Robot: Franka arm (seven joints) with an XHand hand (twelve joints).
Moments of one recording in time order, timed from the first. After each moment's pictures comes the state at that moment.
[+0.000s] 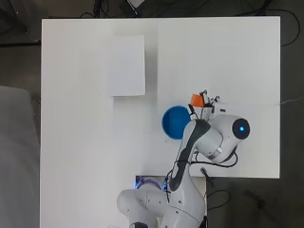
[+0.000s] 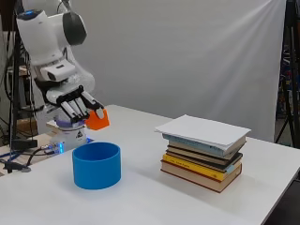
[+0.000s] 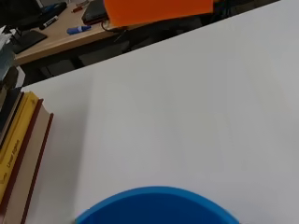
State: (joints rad) arm -0.08 -0.38 -0.61 -2.33 0.03 1.91 -1.32
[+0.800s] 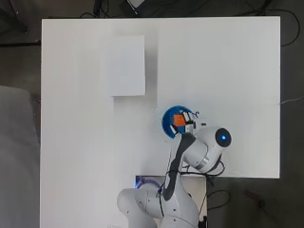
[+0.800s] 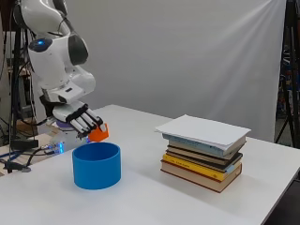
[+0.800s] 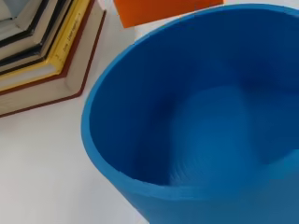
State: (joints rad) arm -0.13 -0.51 -0.58 -2.62 -0.06 1.93 -1.42
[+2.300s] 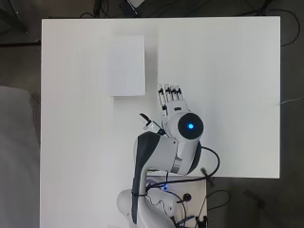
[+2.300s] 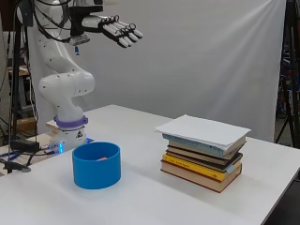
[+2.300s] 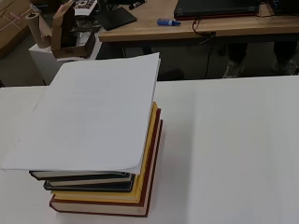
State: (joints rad) arm -0.08 -0.60 -0.21 -2.07 -0.01 1.43 -1.18
